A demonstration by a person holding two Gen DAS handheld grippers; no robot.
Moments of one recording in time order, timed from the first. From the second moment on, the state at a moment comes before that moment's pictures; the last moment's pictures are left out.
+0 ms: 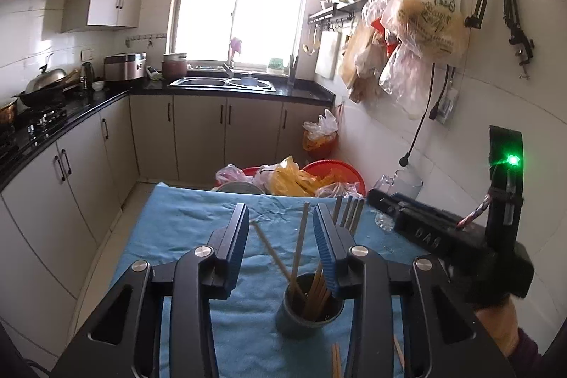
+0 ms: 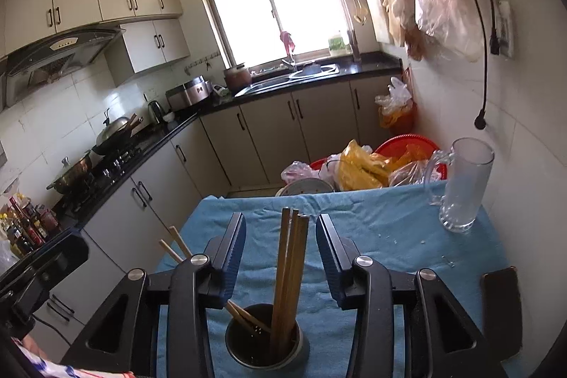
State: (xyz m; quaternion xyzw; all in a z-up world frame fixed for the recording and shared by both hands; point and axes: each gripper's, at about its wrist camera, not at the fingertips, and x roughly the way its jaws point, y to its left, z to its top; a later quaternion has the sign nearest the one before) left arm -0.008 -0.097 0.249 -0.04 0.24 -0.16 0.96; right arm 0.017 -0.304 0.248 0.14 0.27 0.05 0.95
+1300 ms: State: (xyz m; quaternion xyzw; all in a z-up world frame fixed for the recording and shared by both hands) left arm -0.072 -0.180 0.016 0.08 0.47 -0.27 0.84; right arm -0.134 -0.368 0.053 0.10 0.47 0.00 0.88
